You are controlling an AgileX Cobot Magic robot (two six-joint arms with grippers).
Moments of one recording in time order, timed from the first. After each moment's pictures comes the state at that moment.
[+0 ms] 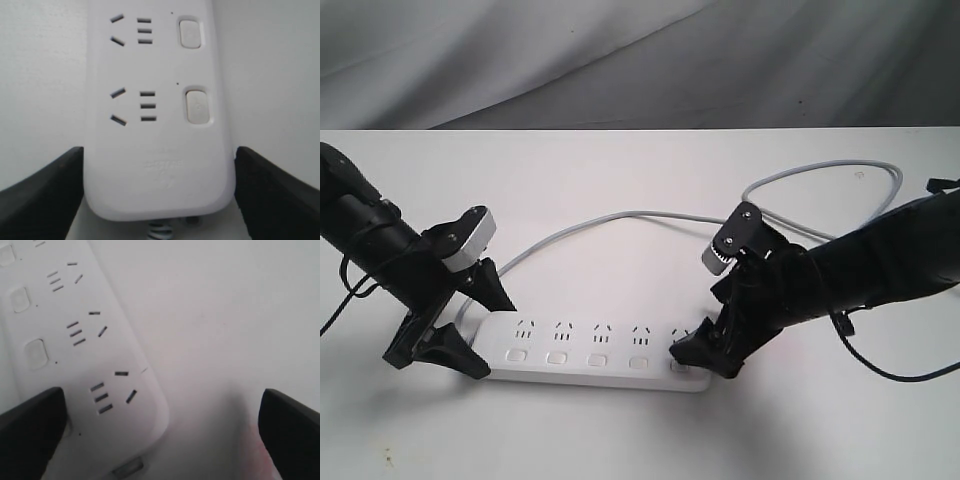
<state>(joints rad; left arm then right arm) 0.08 2.10 -1.16 -0.75 1.09 2.09 0.32 1.91 -0.83 1.43 0.53 -1.94</state>
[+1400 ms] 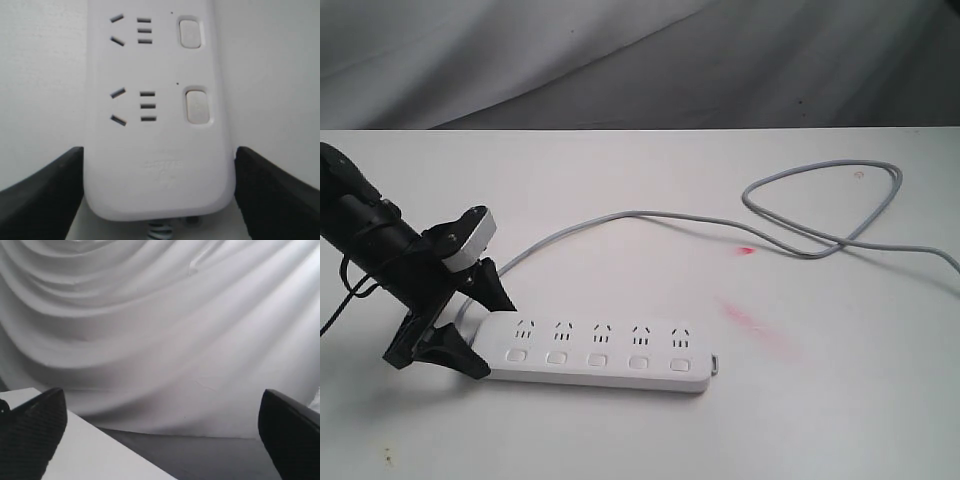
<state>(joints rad) 0.08 2.10 -1.16 -0.75 1.09 2.09 0.32 0.65 -0.68 1.74 0.29 -1.92</state>
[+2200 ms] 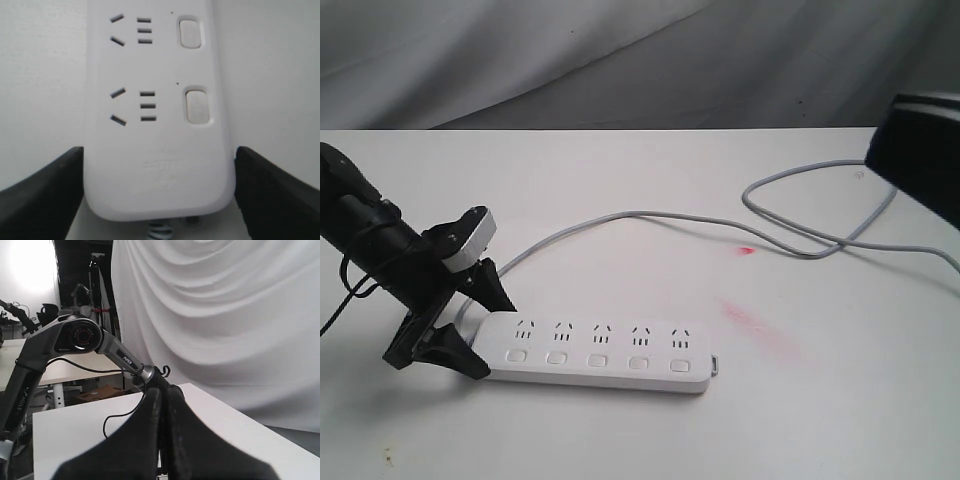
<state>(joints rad) 0.08 2.10 -1.16 -0.75 1.09 2.09 0.32 0.61 -0.53 1.72 0.76 -1.66</state>
